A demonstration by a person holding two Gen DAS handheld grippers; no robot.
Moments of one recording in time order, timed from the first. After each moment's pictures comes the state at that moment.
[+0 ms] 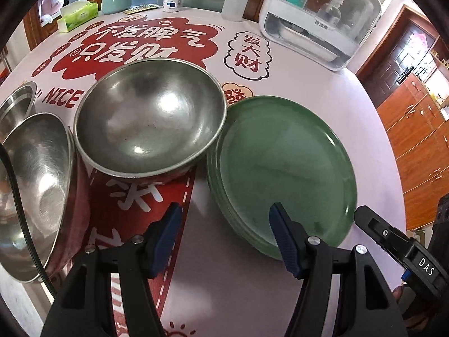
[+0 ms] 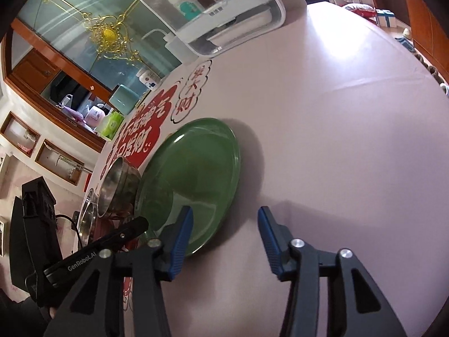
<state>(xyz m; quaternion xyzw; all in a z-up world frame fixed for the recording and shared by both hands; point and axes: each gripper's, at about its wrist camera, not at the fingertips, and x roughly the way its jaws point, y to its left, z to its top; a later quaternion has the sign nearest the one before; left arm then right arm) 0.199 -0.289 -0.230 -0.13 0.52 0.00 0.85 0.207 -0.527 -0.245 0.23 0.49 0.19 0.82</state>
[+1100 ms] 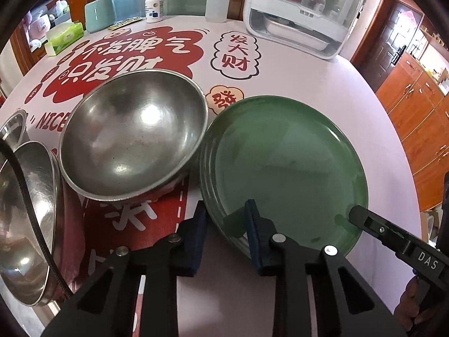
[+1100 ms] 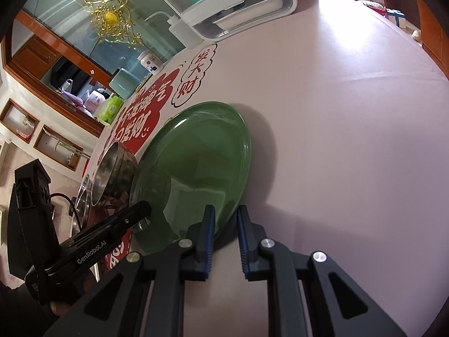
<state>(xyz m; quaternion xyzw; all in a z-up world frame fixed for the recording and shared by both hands) 0.206 -0.303 -0.235 -0.07 0.51 -0.02 0.86 0.213 -0.516 -0.251 0.20 0.51 0.21 0.81</state>
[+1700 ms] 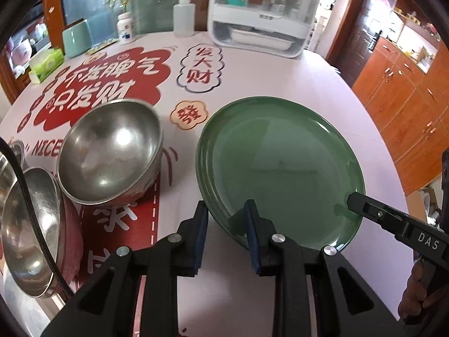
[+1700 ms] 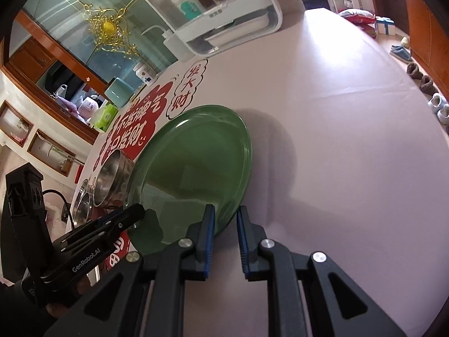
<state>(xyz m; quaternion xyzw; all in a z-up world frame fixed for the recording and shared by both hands) 0.186 -0.331 -0.204 -0.03 0.49 -0.07 0.87 0.191 -0.541 -0.221 0.19 0.49 0.18 0.83</state>
